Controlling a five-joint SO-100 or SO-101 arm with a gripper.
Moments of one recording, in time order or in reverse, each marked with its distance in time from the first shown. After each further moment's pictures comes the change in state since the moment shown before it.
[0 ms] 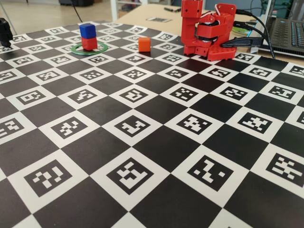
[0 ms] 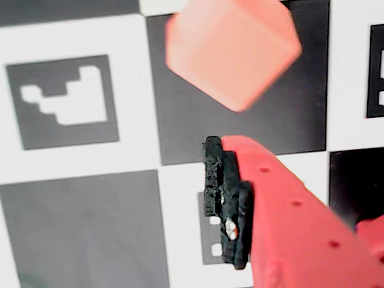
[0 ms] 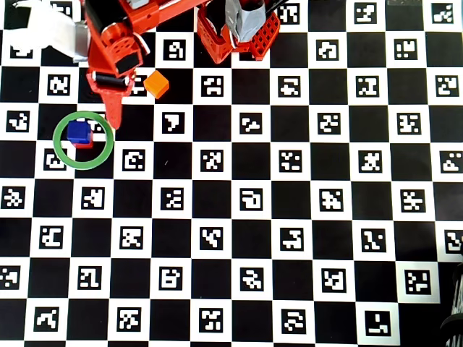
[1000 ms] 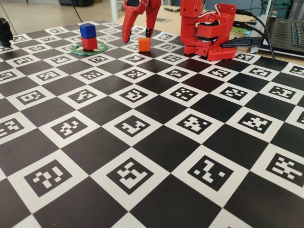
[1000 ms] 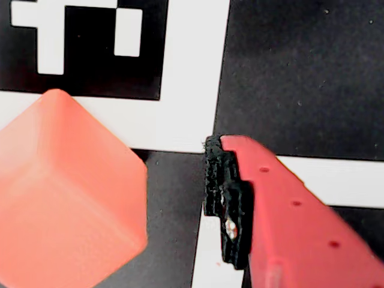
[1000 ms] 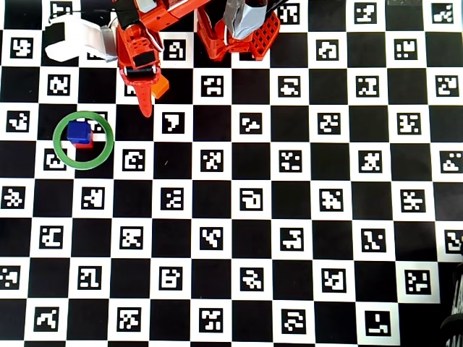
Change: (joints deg) arm 10.9 3.6 37.6 -34.1 -20.9
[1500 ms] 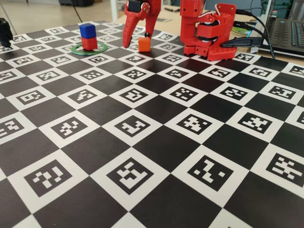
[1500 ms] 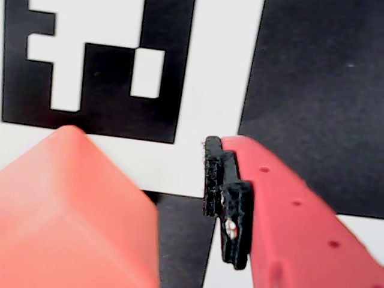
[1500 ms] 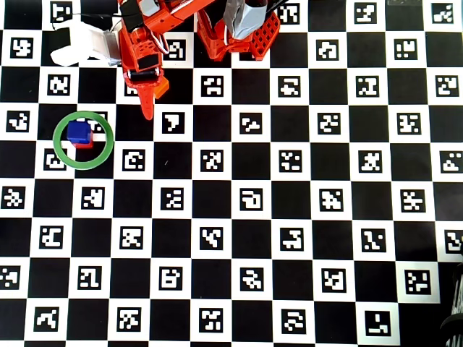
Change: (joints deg) arm -1.2 0.0 2.7 -5.5 -3.4
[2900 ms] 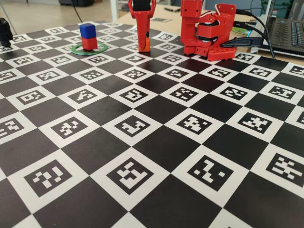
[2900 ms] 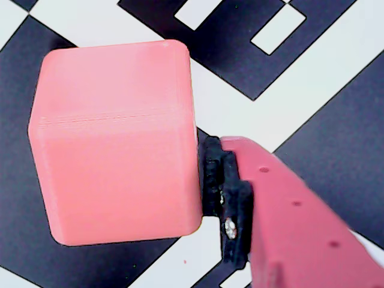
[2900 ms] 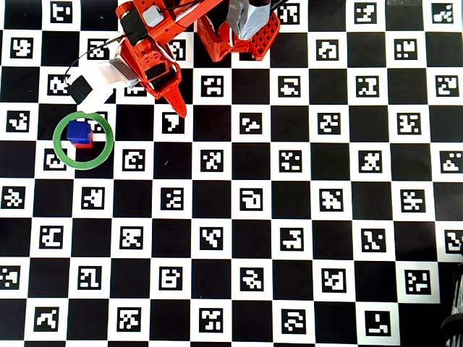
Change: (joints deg) arm -5.9 -0.7 -3.4 7.1 -23.4
